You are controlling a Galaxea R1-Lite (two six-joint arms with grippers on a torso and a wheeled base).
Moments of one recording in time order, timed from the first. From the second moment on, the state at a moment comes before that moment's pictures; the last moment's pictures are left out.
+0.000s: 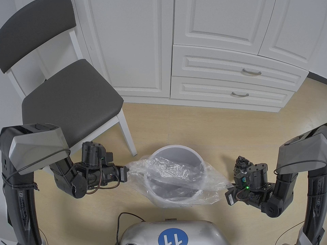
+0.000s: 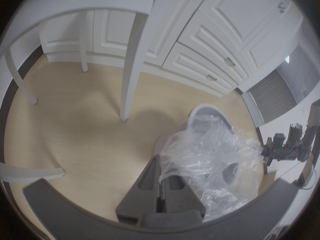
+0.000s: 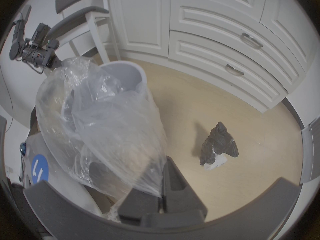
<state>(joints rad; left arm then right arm) -0.31 2.28 -0.73 -0.97 -0.24 -0.22 0.39 2.29 -0.35 -1.33 -0.13 -0.17</state>
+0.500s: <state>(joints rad) -0.29 2.35 -0.69 -0.99 -0.24 -0.10 0.38 2.39 -0.34 -1.43 -0.08 -0.18</state>
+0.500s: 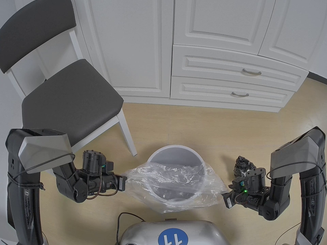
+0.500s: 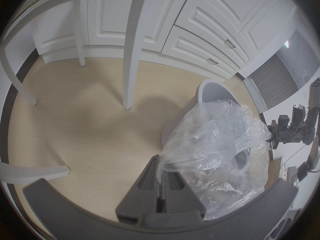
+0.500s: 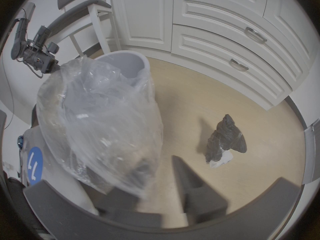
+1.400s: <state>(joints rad) -0.30 2.23 -0.61 -1.03 -0.26 -0.10 0.24 2.03 -0.17 -1.55 0.53 -0.03</state>
